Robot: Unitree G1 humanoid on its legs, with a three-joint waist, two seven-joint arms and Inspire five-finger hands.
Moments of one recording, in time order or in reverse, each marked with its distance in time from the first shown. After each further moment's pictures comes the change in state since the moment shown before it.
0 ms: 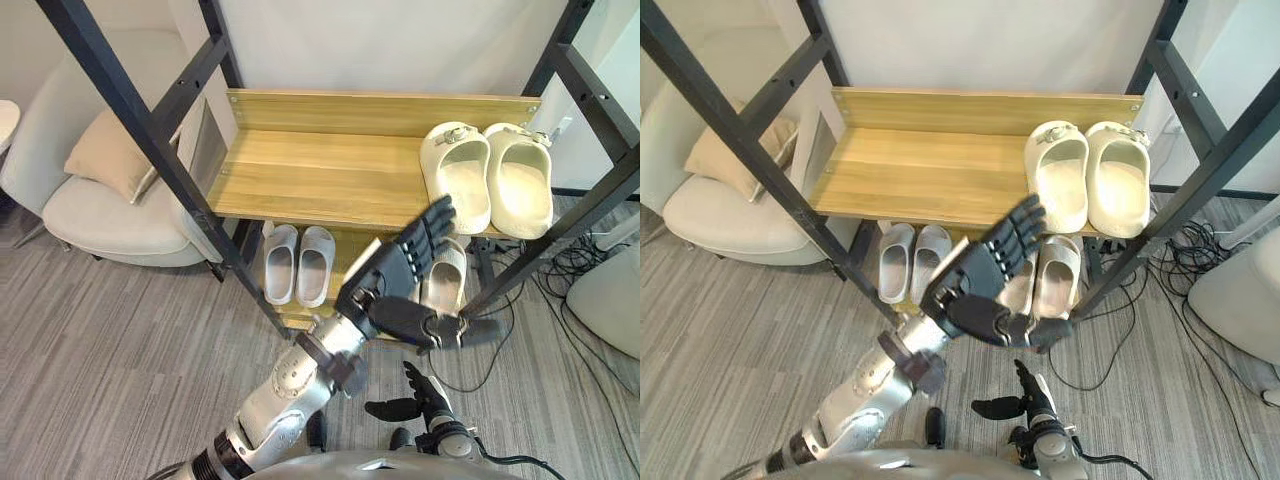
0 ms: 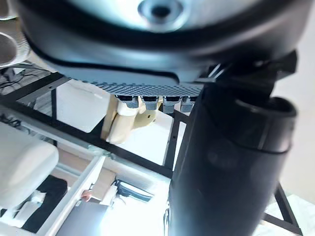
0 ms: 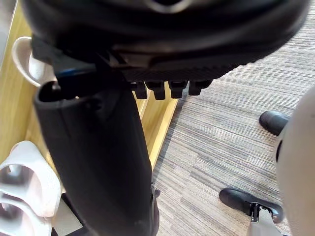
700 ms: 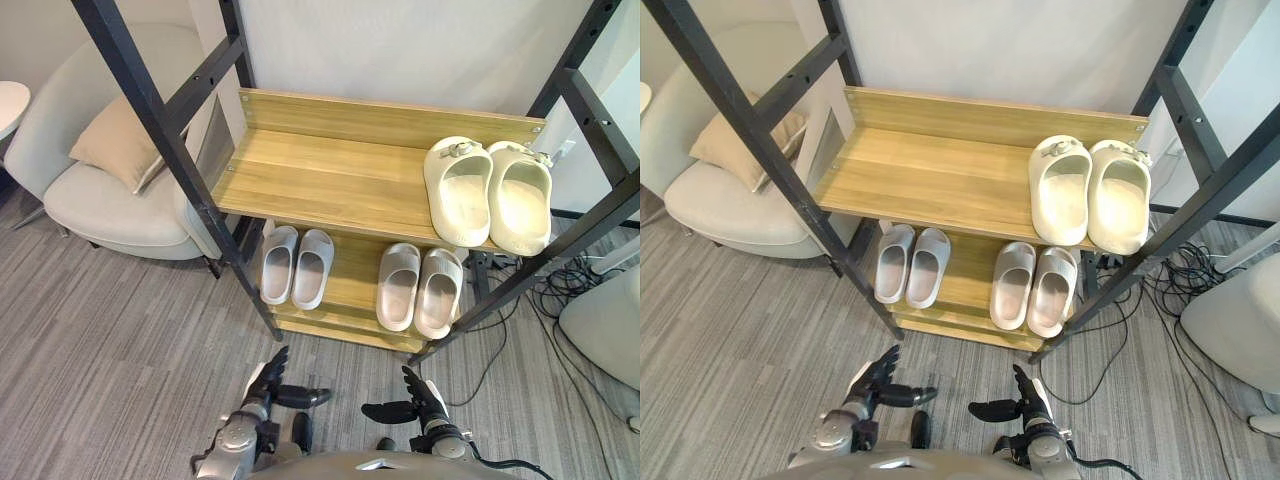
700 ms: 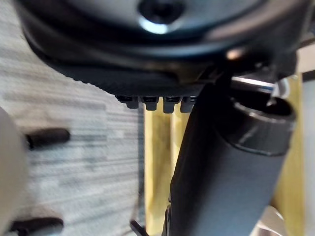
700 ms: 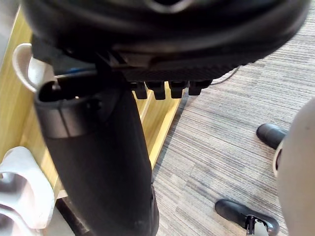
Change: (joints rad) left arm 0.168 -0.051 0.543 1.002 0.469 0.036 0.134; right arm -0.025 0.046 -0.038 0.066 0.000 -0.003 -0.023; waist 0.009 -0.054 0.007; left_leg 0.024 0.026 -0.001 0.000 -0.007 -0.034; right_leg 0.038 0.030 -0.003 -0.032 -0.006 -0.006
